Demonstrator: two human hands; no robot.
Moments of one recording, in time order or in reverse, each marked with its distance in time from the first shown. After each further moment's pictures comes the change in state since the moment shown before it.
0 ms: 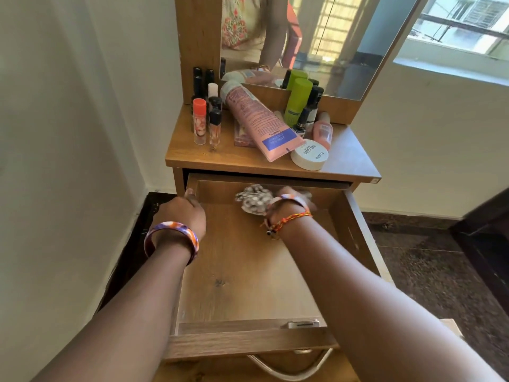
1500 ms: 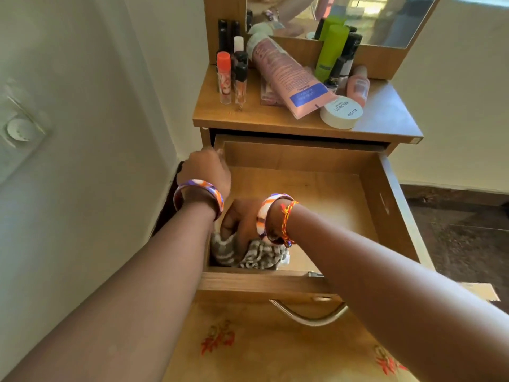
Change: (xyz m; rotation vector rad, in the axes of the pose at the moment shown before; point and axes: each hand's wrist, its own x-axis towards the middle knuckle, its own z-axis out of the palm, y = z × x) left_hand -0.003 -0.005 -0.004 0.156 0.219 0.227; right_hand -0.033 0.056 0.041 -1.570 -0.813 -0.454
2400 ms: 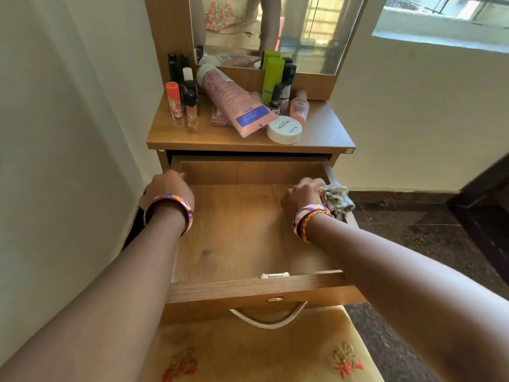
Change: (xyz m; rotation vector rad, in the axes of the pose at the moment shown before) left_hand -0.004 0.021 -0.003 -0.028 -0.145 -0.203; right_hand -0.073 0.096 -0.011 -0.995 0.362 0.670
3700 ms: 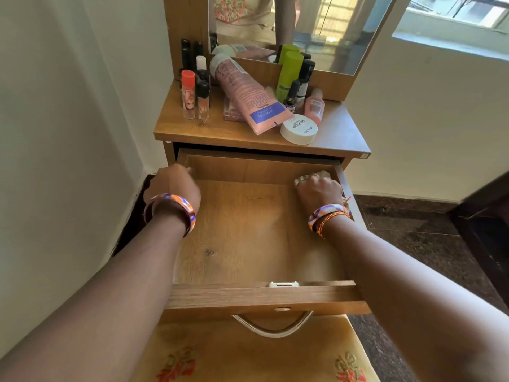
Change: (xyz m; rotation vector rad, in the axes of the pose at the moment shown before) left_hand -0.001 -0.006 0.002 -0.073 0.017 0.056; right_hand 0.017 0.013 0.013 0.482 0.179 0.190
